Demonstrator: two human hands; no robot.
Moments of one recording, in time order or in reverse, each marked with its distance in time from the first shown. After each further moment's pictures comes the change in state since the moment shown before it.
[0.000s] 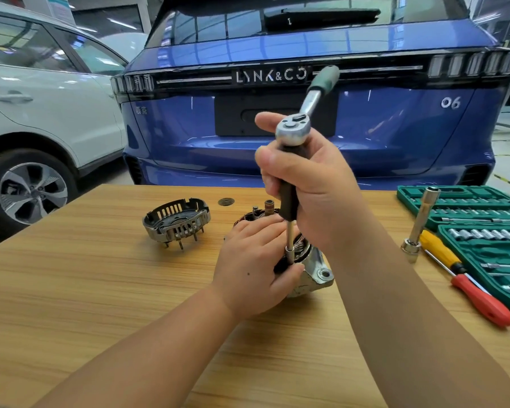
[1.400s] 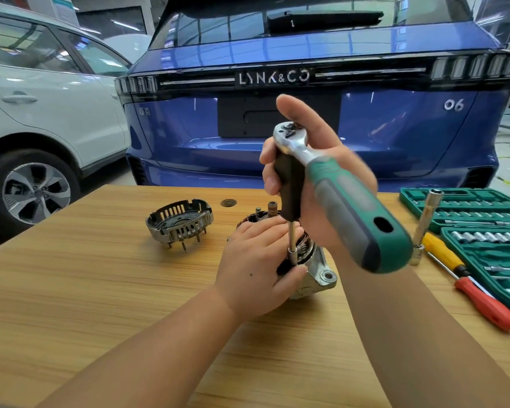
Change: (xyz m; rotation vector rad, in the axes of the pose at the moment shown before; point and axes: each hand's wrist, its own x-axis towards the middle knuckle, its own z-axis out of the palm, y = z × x) left_hand -0.002 0.009 -0.009 -0.171 0.001 -0.076; right_hand 0.007 0.007 -0.014 0.245 -0.241 -0.069
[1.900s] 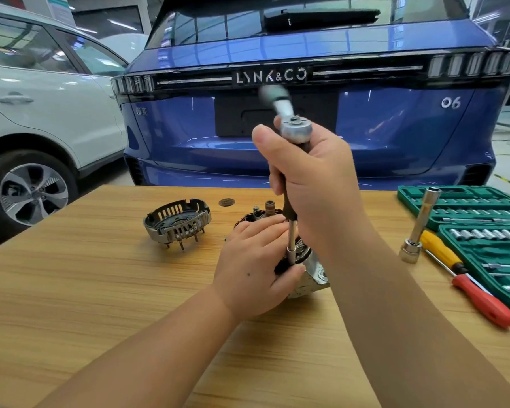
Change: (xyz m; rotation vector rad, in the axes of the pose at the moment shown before) left_hand 0.004 -0.008 0.002 0.174 -0.094 0.026; right_hand 0.002 0.001 0.018 -0.495 0.430 -0.034
